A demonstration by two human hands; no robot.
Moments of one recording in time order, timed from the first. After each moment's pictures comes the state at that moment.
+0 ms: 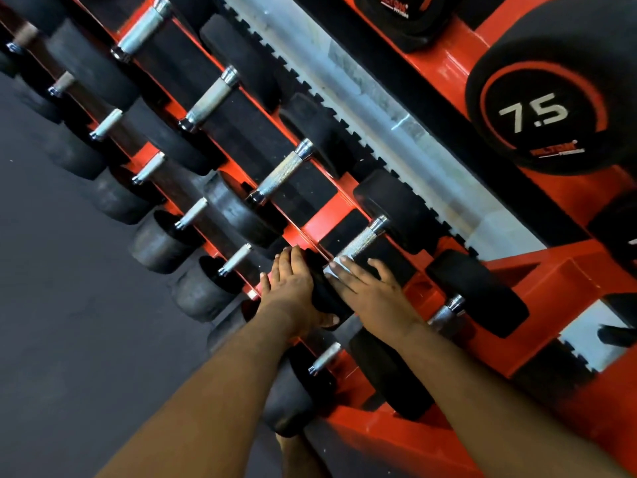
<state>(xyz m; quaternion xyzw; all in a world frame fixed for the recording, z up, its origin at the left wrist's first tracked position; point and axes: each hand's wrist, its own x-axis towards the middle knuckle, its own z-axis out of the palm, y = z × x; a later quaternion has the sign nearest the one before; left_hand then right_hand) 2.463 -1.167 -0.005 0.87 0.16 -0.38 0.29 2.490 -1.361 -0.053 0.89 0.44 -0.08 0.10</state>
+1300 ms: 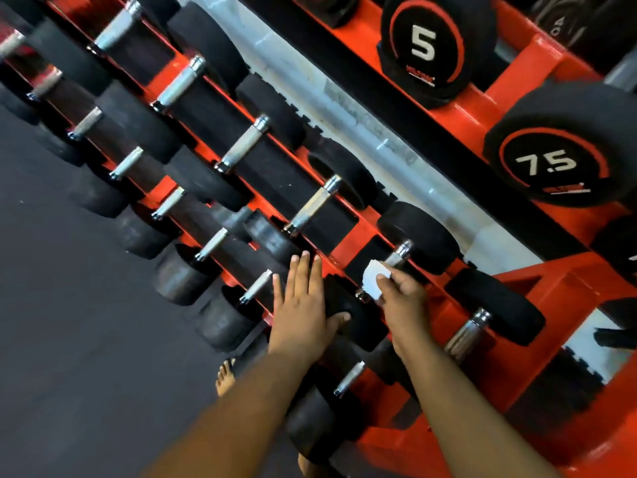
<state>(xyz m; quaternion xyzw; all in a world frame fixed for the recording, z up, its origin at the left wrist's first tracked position) 2.441 -1.109 0.004 0.95 0.07 -0.16 0.26 2.490 -1.273 -0.004 0.78 -0.24 -0.11 -0.57</state>
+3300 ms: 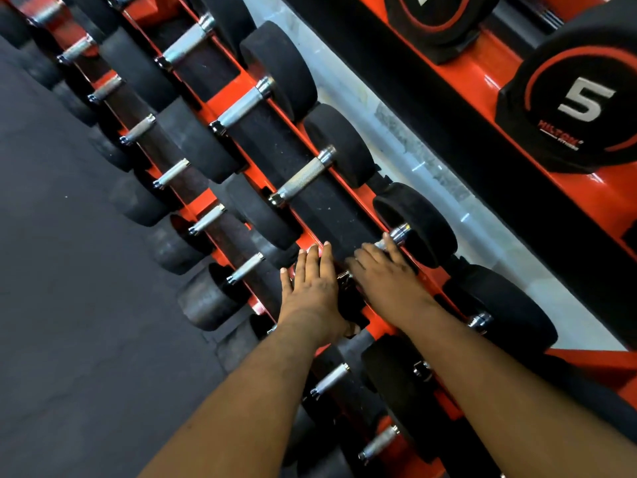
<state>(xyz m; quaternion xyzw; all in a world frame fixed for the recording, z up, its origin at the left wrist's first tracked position) 2.551 -1.013 -0.013 0.90 0.14 -0.29 0.29 2.630 -1.168 -0.055 0.89 0.42 -0.07 0.13</state>
